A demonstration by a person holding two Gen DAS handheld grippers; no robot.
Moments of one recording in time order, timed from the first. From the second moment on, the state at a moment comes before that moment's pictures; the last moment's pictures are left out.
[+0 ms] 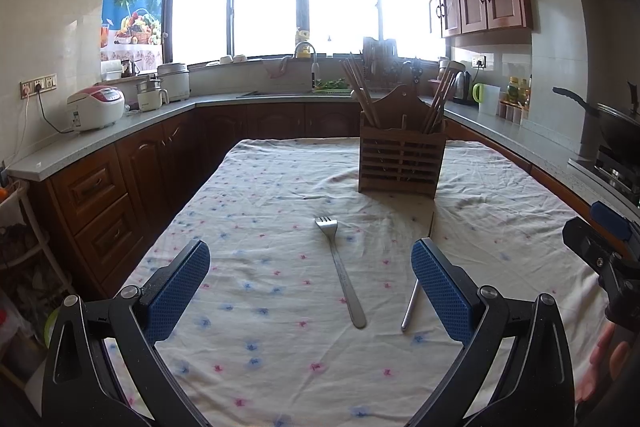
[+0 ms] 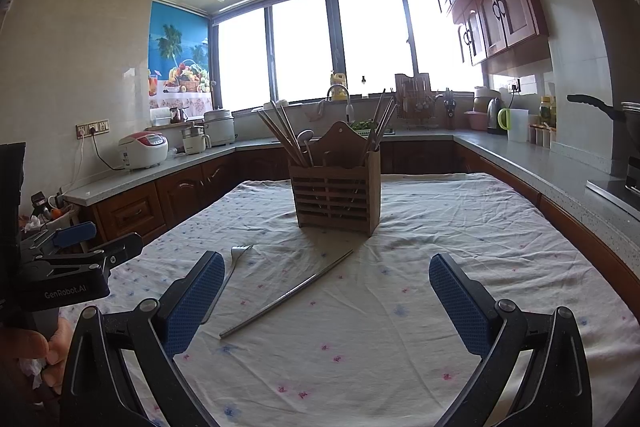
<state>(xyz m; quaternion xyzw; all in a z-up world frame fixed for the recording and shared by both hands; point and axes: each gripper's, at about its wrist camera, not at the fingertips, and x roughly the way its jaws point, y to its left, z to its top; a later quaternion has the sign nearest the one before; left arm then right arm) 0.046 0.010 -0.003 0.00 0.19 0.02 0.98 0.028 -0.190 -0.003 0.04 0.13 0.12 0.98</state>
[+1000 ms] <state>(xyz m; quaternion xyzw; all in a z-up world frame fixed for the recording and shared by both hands) 0.049 0.010 -0.002 0.00 0.20 0.01 0.98 0.028 -0.189 0.000 0.04 0.13 0.12 0.98</state>
